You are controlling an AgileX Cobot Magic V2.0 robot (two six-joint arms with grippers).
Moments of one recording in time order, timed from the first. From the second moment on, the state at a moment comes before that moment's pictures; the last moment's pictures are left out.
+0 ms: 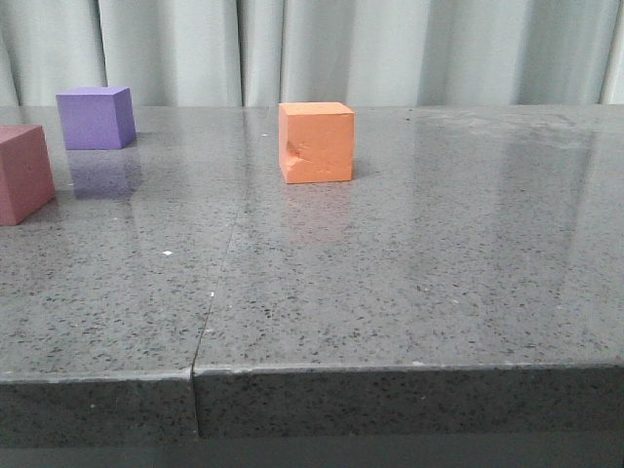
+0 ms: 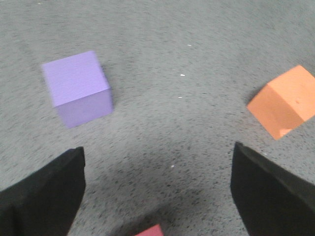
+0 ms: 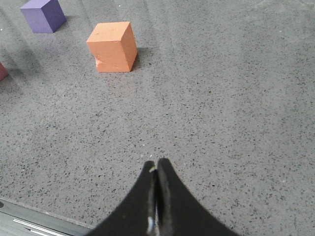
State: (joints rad) left arm -0.08 1.46 -1.41 -0.39 0.83 0.43; right arm 0.45 0.40 -0.50 -0.06 0.56 0.27
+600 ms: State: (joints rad) left arm -0.25 1.75 -1.73 -0.50 0.97 0.90; right arm 0.45 0.40 -0.50 -0.06 0.56 0.27
